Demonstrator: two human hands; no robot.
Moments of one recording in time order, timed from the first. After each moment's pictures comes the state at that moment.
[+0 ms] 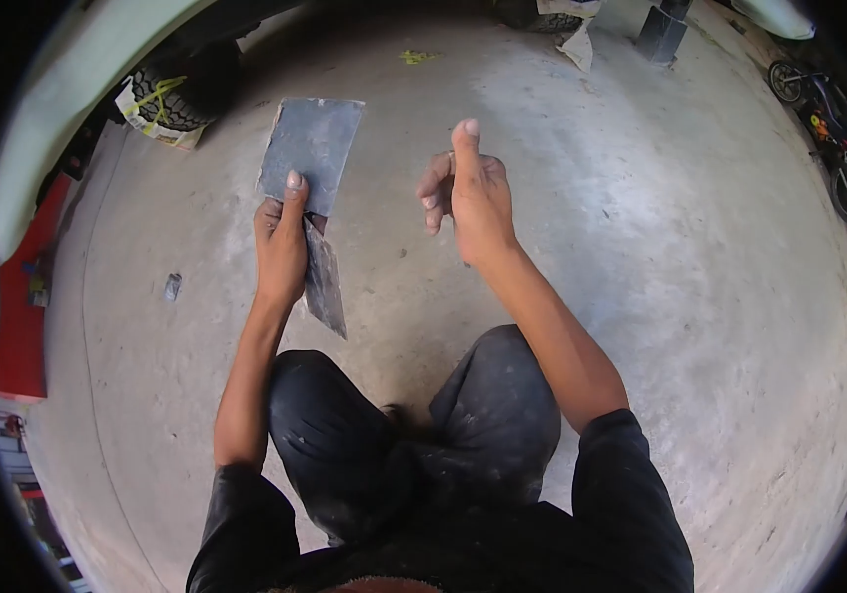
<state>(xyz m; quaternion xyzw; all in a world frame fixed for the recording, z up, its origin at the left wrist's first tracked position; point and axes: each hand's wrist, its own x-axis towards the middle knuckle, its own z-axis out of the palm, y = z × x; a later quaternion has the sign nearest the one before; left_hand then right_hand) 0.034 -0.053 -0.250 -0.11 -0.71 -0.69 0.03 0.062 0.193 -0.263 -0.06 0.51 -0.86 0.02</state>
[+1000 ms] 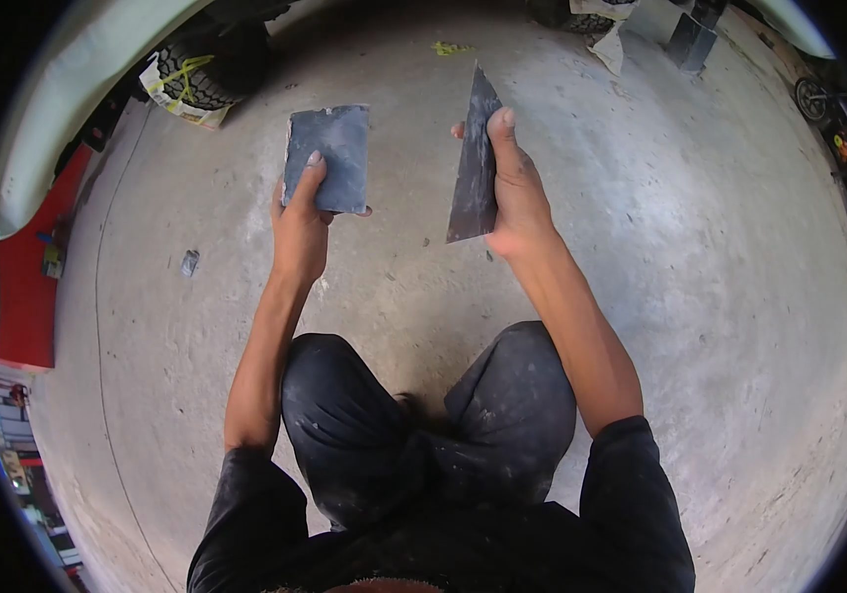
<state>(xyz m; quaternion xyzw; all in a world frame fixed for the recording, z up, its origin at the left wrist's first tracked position) 0.035 -0.058 -0.240 -0.05 -0.62 -0.78 0.01 0.061 0.177 -0.251 0.01 0.41 -0.91 0.01</state>
